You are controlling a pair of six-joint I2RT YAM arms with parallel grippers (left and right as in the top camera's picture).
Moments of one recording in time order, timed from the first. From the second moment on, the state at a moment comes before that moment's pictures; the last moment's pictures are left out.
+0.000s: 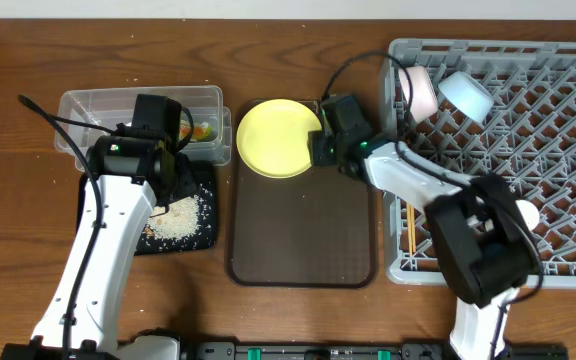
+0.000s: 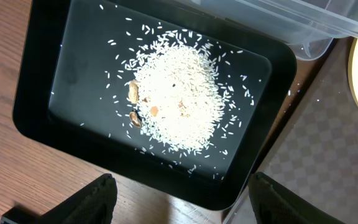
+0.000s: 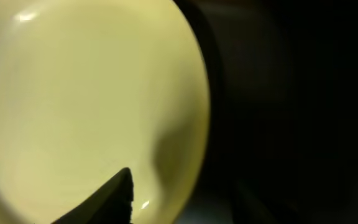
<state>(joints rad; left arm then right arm) -0.10 1.40 1.22 -1.18 -0.22 -0.51 0.51 2.03 1.24 -0.18 -0.05 0.39</state>
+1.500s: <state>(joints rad) -0.10 1.40 1.22 -1.18 -0.22 -0.51 -0.01 1.30 1.25 -0.75 0.47 -0.15</state>
